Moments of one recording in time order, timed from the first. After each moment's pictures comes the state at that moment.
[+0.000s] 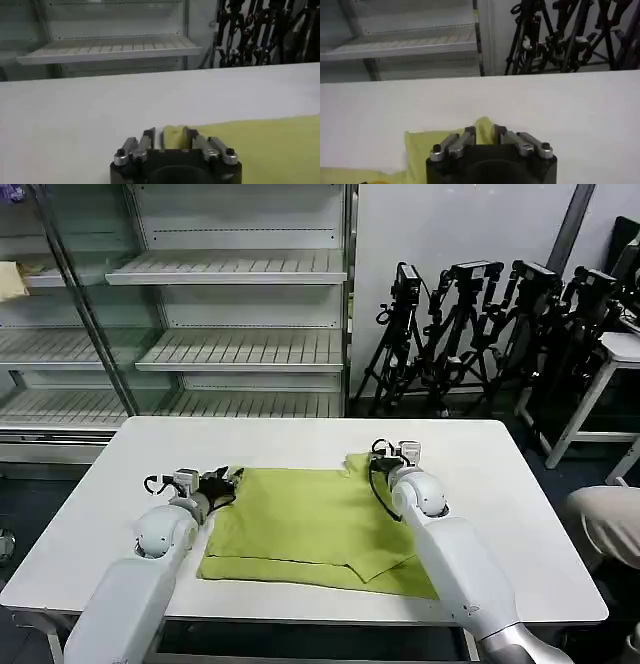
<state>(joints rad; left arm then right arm) 0.75 -1.14 -0.28 -1.45 -0.47 0.57 0.01 -0.52 1.34 0.10 1.28 0.62 -0.58 0.26</state>
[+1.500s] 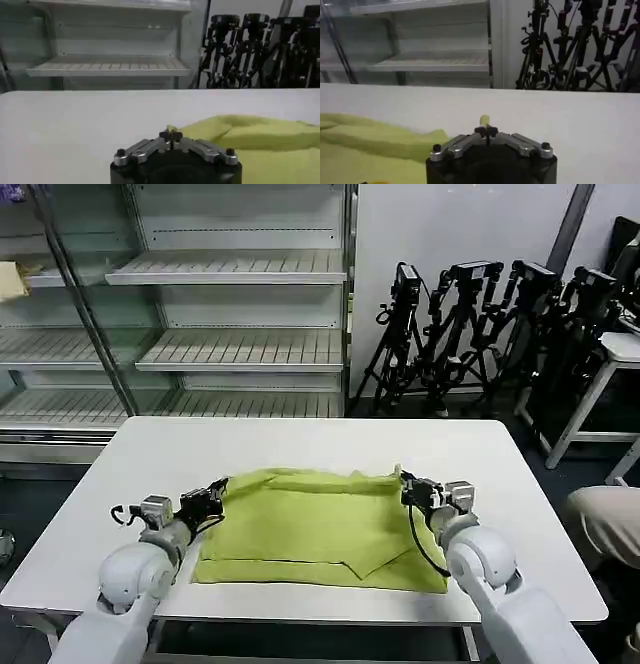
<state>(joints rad) 1.08 -1.11 -0.46 -1.86 -0.53 0.57 -0.02 -0.97 1.06 0.25 1.91 0.66 -0.56 0.20</state>
